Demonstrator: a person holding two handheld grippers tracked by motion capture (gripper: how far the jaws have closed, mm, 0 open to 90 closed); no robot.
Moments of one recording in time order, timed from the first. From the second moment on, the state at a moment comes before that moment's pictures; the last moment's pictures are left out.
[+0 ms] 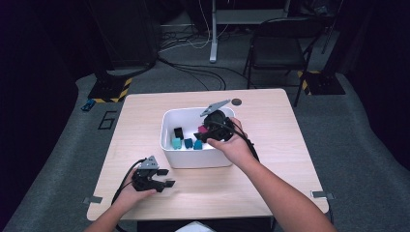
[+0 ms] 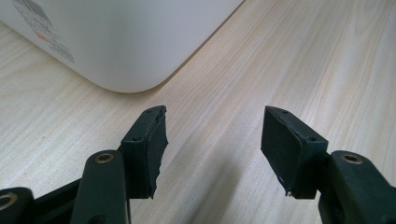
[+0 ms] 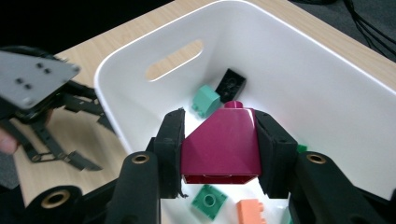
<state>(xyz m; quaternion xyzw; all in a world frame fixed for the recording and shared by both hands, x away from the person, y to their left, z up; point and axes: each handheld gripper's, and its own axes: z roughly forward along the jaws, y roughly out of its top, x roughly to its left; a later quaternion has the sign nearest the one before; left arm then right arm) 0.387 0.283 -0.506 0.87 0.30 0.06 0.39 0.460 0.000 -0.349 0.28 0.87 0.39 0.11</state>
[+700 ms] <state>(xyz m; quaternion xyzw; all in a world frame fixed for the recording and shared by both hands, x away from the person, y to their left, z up) 0.386 0.283 -0.506 0.87 0.30 0.06 0.40 0.523 0.034 -0.380 0.31 0.87 0.37 0.10</state>
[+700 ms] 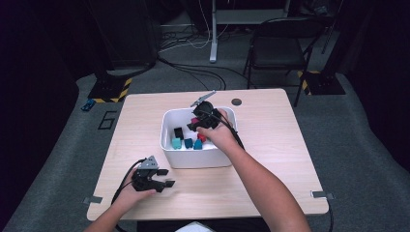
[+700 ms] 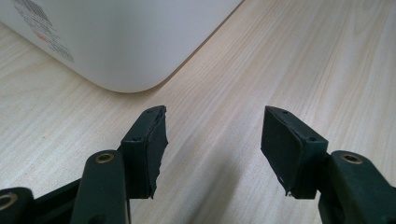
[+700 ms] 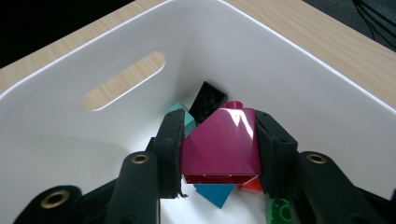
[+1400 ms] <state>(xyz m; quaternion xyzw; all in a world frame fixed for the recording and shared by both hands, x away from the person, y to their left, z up) 0.387 0.283 -0.506 0.87 0.29 0.06 0.39 0.505 0.010 -0.367 0.31 0.86 0.39 0.11</state>
